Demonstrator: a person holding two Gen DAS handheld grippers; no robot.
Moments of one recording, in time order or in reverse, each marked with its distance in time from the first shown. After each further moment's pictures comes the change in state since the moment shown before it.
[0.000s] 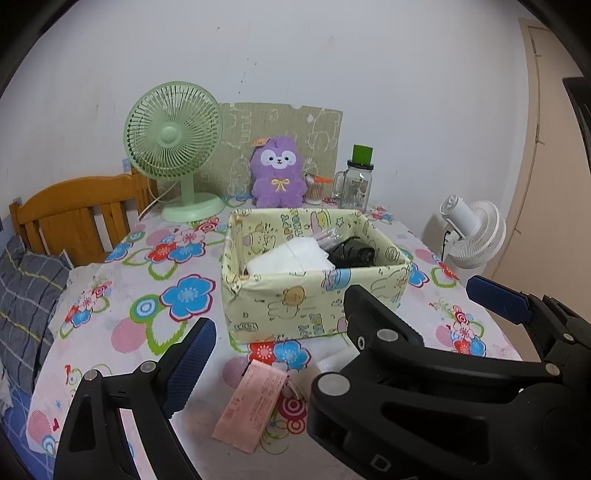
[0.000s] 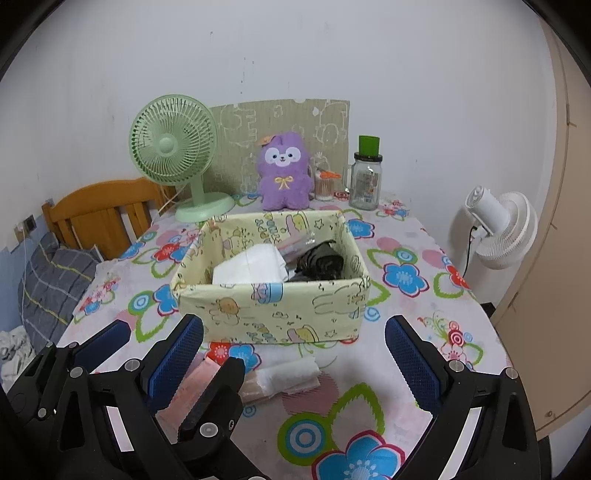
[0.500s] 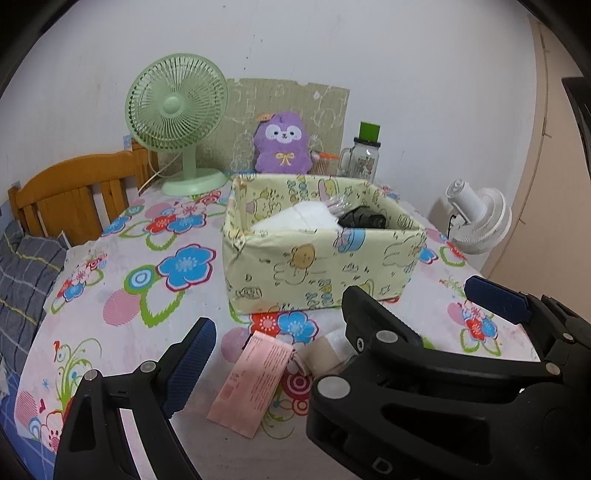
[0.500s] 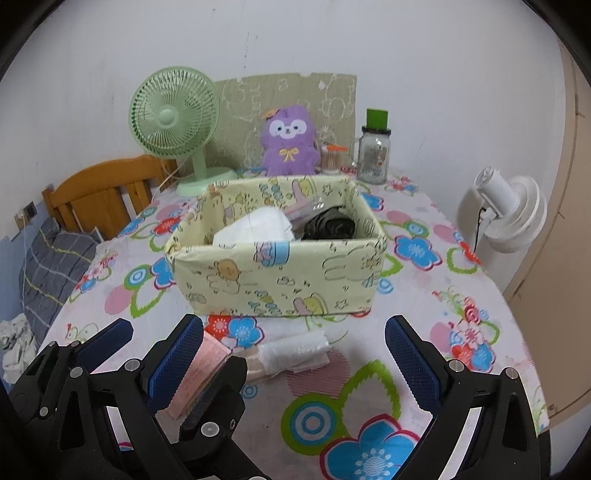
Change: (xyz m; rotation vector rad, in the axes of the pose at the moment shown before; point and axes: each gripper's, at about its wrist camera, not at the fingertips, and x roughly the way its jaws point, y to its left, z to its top) left arm 0.017 0.006 -0.022 -0.016 0.064 0.005; right arm 0.024 0.005 -0.022 -0.002 0.078 0.022
